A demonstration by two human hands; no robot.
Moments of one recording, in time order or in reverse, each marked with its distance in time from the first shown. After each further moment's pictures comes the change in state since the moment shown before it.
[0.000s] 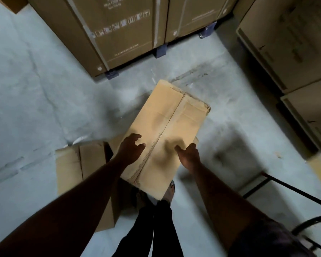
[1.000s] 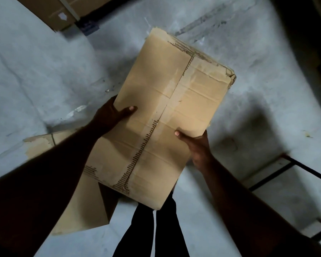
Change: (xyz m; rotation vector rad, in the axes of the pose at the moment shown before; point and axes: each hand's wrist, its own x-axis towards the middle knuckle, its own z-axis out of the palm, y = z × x) left_hand 0.179 -0.054 0.022 -0.033 -0.108 -0.059; right_hand 0.146 0.066 0.065 0.837 -0.051 -0.110
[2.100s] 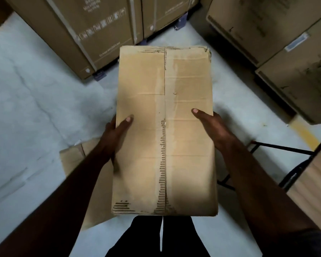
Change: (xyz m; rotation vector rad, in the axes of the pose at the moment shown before) left_hand -0.316 0.052 -0.069 -0.586 -0.058 0.293; right_hand -0.277 -0.181 -0.052 -0.076 -0.100 -0.153
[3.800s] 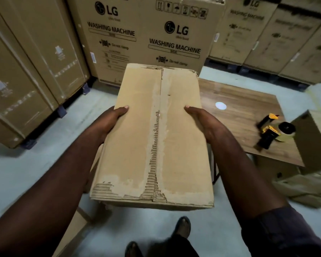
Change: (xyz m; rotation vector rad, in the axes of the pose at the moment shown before) left_hand -0.468 0.049 0.261 0.258 -0.555 0.146; right_hand -0.595 0.124 -0.259 0.406 0.294 -0.216
